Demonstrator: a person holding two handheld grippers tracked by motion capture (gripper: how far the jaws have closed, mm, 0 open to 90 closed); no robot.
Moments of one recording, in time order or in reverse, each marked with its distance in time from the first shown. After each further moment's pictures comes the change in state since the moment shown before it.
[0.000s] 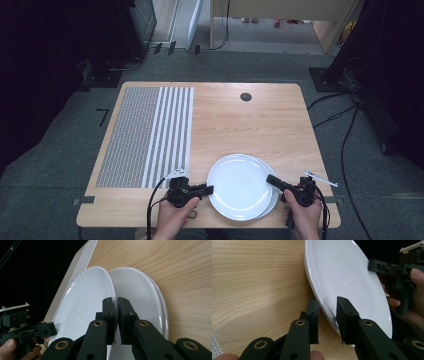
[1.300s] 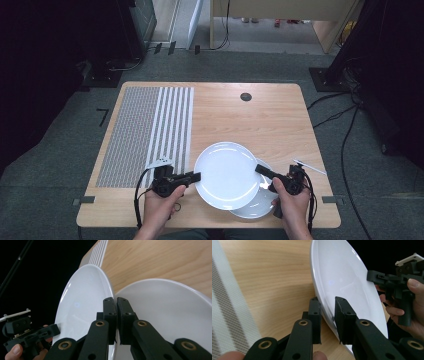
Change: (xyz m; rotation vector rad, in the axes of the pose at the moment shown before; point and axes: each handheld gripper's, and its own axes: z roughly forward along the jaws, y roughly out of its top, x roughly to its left) left arm 0.007 0.037 -0.047 -0.088 0.044 -0.011; right arm 0.042 0.021 0.029 0.010 0.029 0.084
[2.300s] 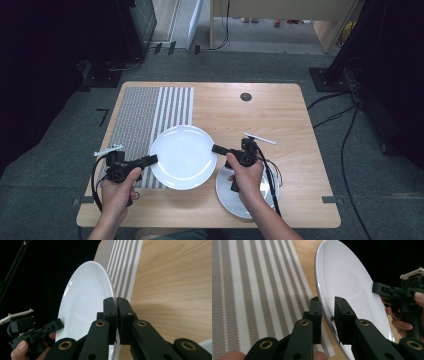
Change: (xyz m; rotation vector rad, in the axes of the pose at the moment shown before) left arm 0.073 0.033 -0.088 -0.136 0.137 -0.120; right arm 0.074 0.014 0.123 0.133 0.063 -0.007
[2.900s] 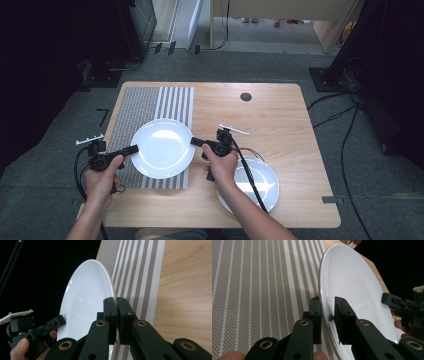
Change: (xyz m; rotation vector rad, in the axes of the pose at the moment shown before) left arm 0.056 0.033 -0.013 -0.031 0.110 -0.078; right arm 0.017 0.004 0.076 0.016 -0.001 0.021
